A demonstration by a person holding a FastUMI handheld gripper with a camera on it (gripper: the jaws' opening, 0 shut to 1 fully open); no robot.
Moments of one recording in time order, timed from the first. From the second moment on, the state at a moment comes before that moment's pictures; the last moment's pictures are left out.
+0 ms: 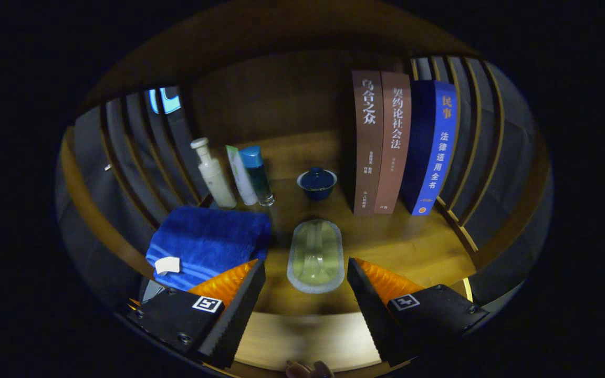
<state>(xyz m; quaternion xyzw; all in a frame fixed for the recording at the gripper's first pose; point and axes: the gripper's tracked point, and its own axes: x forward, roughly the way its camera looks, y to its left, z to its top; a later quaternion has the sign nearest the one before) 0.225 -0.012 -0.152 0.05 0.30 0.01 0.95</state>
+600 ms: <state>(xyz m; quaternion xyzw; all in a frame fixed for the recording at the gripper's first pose) 0.056 0.006 -0.148 0.03 0.13 0.03 0.99</state>
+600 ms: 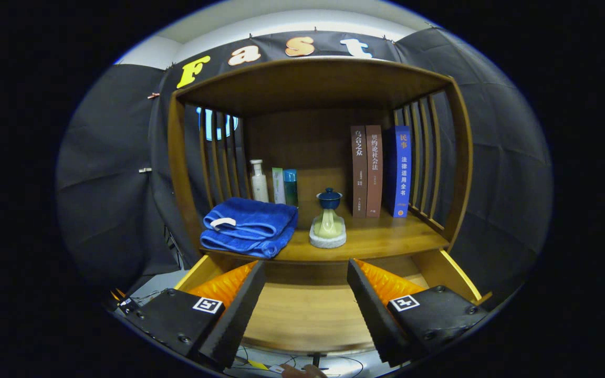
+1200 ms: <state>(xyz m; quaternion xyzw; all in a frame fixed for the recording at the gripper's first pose) -0.016 -0.020 -0.265 0.06 0.14 -0.02 0.99</state>
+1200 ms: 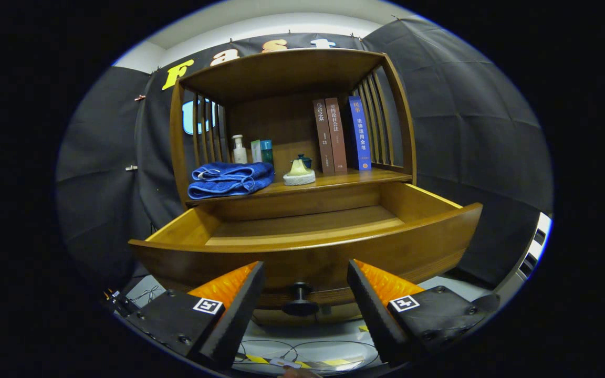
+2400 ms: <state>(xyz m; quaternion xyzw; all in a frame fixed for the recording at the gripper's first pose) 0.124 -0.021 -0.280 0.04 0.12 -0.01 0.99</state>
